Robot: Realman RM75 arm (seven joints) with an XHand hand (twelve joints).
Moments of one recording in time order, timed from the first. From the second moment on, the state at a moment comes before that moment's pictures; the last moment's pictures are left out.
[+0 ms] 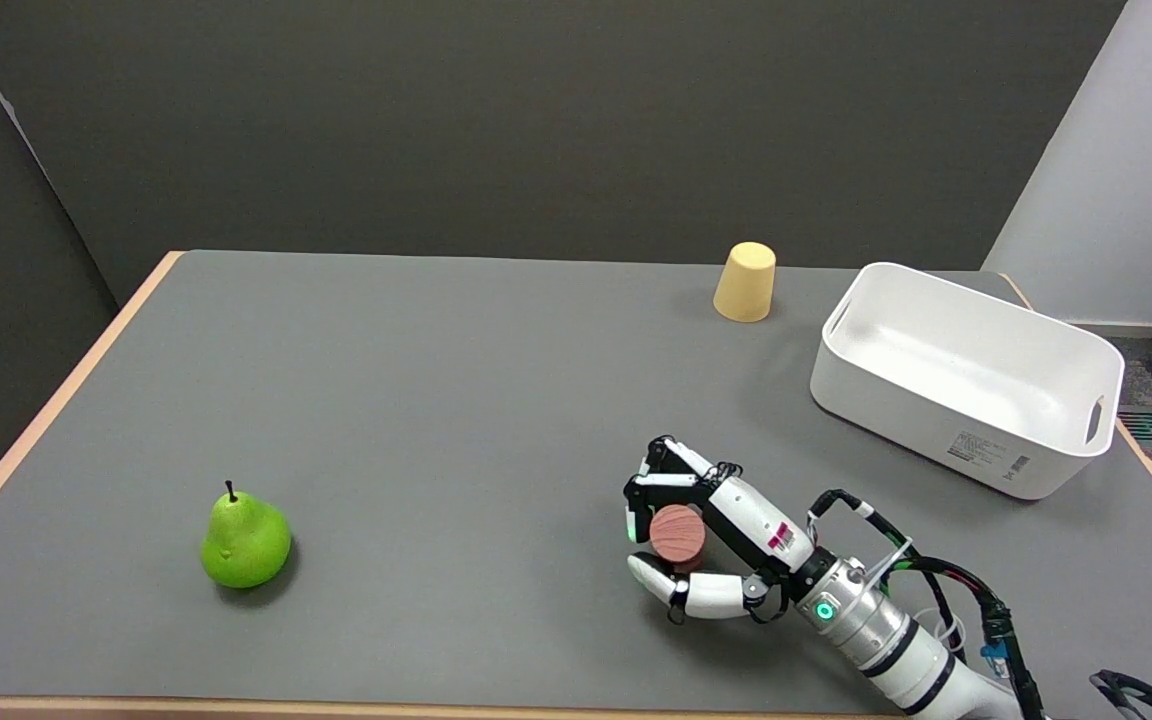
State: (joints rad) arm -0.19 -1.00 -2.16 1.12 0.42 1.08 0.92
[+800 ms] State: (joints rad) arm -0.16 -0.99 -2.15 1.12 0.40 1.05 0.90
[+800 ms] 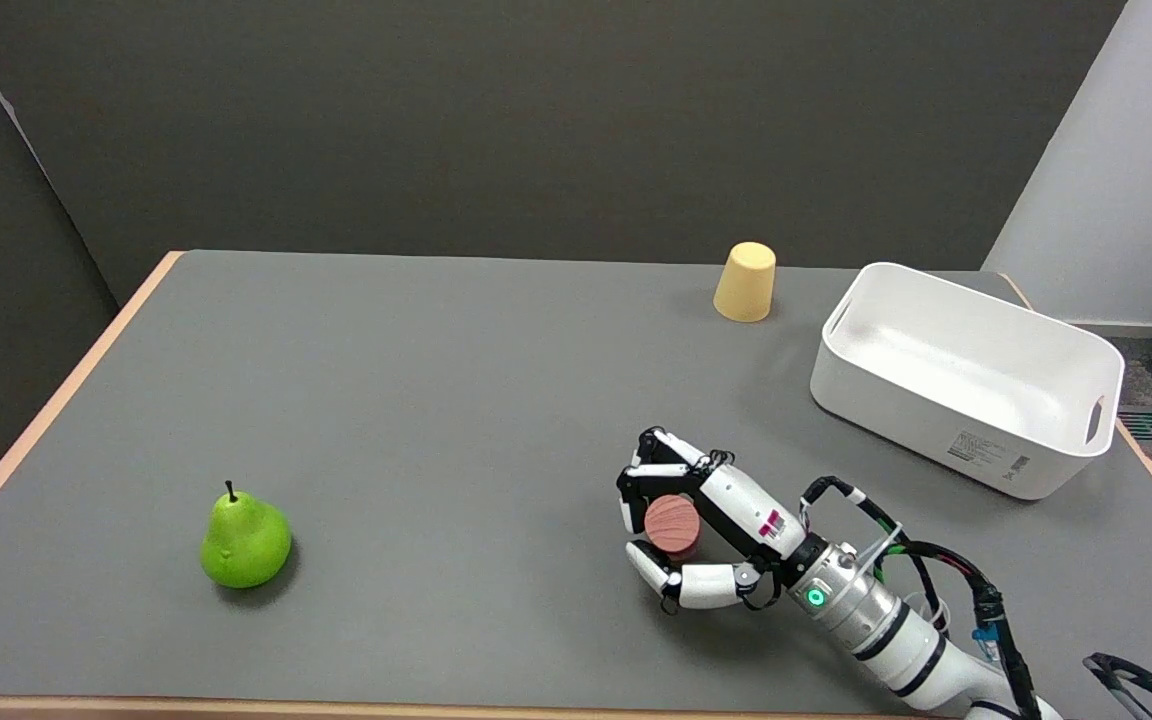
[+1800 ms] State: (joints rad) arm -0.12 -1.00 -2.08 1.10 0.42 1.04 0.85
